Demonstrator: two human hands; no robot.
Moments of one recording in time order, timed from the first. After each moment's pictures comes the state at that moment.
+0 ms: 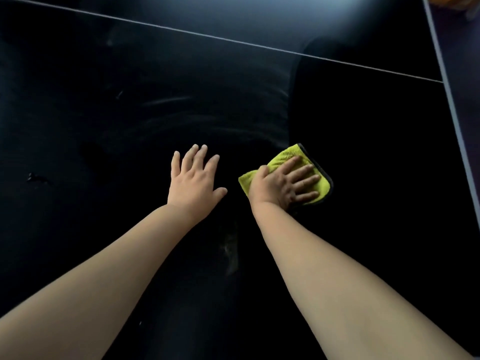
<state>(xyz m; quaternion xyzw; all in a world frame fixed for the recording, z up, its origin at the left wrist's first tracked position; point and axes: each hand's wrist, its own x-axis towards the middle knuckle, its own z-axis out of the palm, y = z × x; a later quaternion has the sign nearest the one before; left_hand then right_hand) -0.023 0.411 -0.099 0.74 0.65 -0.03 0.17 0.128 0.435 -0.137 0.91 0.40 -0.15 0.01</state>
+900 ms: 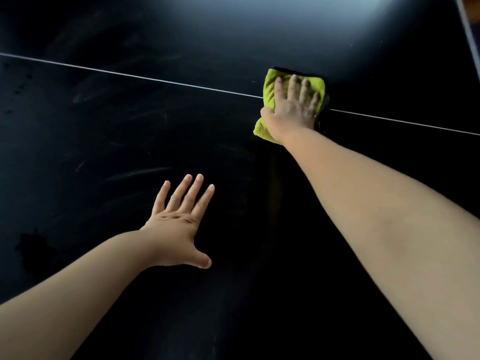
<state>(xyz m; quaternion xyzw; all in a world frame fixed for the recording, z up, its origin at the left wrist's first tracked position) -0.027 0.551 -0.111 0.75 0.54 -0.23 0.30 0.184 0.767 -0.138 0.71 0.70 -0.08 0.05</state>
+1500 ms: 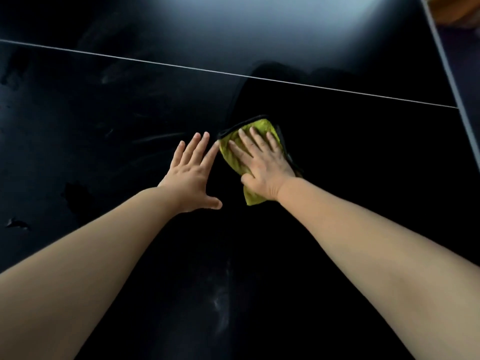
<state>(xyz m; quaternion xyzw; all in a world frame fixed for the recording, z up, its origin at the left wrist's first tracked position) -0.028 0.514 -0.101 0.78 0.58 -0.09 0.20 0.171 0.562 -0.121 0.47 0.87 -0.05 0.16</state>
